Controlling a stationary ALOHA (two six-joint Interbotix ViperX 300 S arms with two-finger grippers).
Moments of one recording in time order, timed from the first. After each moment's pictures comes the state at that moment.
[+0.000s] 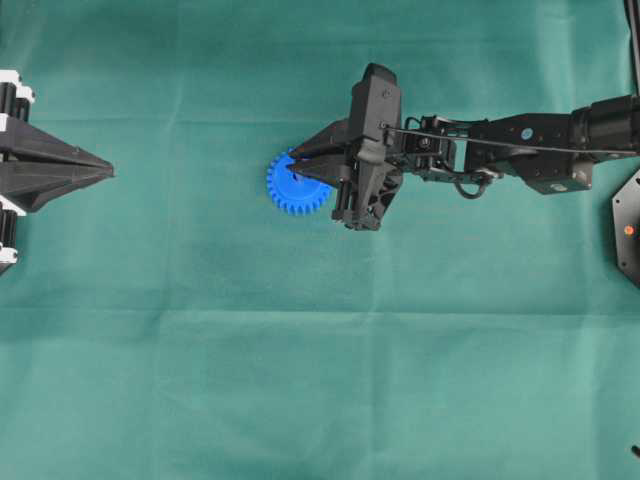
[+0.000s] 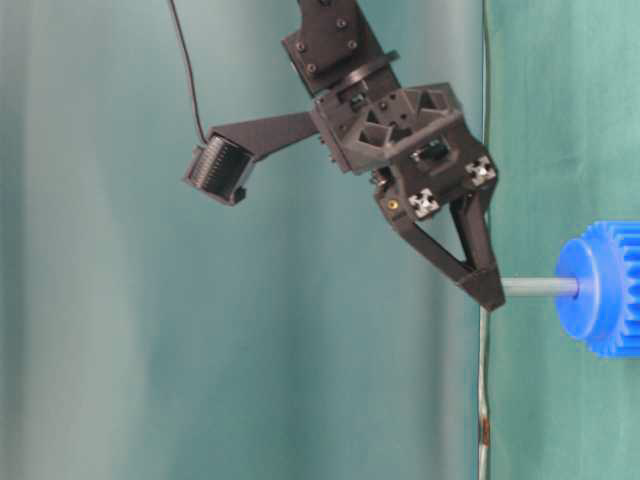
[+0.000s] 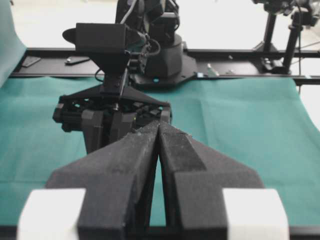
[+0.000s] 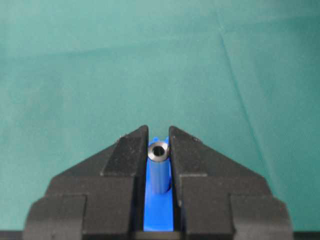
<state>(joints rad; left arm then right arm) 0.00 -0.98 1.18 0.01 -0.22 -0.01 -0.12 0.16 0.66 0.06 -0.36 0.00</state>
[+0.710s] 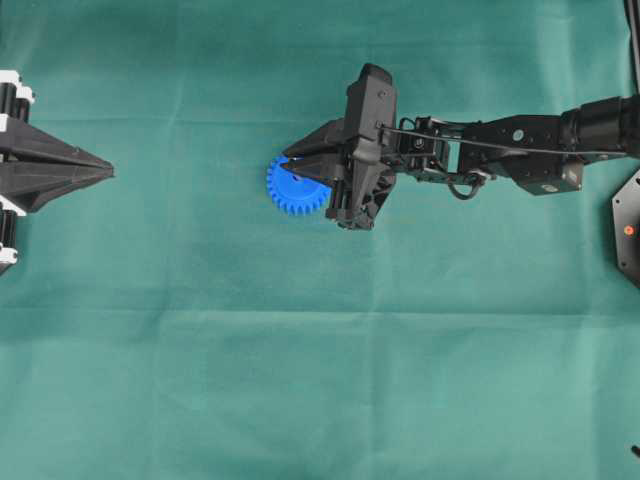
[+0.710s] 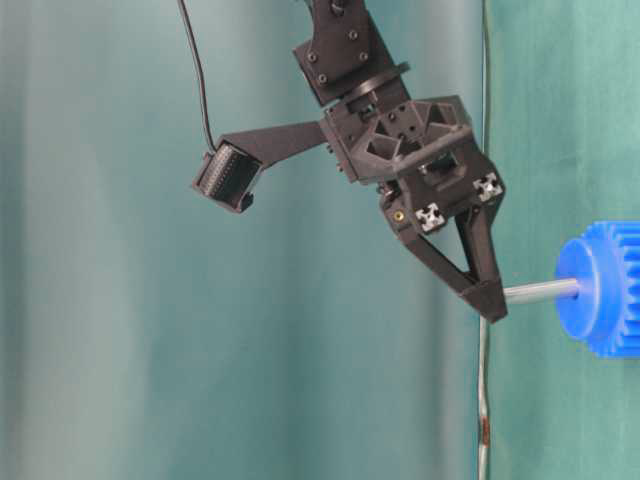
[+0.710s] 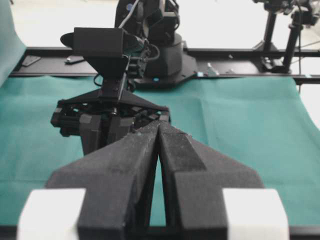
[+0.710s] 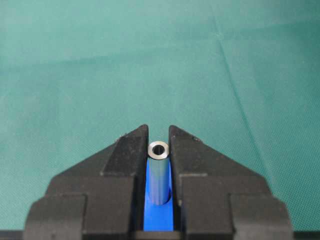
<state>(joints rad) 0.00 -0.98 1.18 0.01 -0.21 -0.01 -0.12 0.18 0.65 0.07 -0.39 0.00</state>
